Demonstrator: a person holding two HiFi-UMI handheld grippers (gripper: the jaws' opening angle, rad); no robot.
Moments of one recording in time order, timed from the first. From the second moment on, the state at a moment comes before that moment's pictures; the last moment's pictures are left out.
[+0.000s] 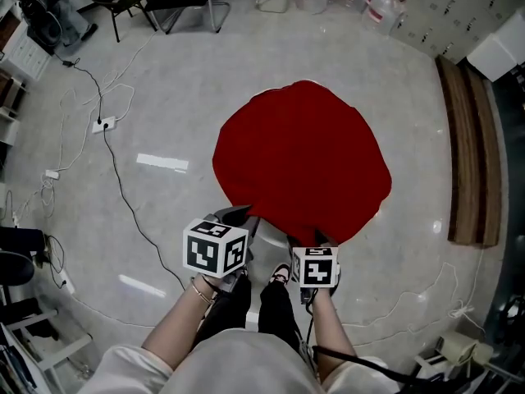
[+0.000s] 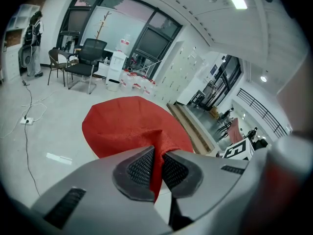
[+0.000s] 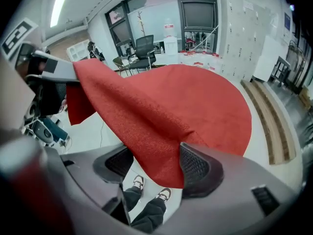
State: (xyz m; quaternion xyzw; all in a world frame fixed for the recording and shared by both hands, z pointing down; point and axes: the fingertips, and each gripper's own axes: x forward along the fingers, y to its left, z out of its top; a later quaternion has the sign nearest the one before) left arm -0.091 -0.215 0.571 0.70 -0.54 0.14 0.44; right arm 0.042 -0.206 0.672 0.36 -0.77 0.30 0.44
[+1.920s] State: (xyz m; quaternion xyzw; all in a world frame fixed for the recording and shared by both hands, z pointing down) left arm -0.069 -0.260 0.473 0.76 -0.52 0.11 0.37; right arm 0.077 -0.304 0.485 0.46 -0.79 0.37 0.17
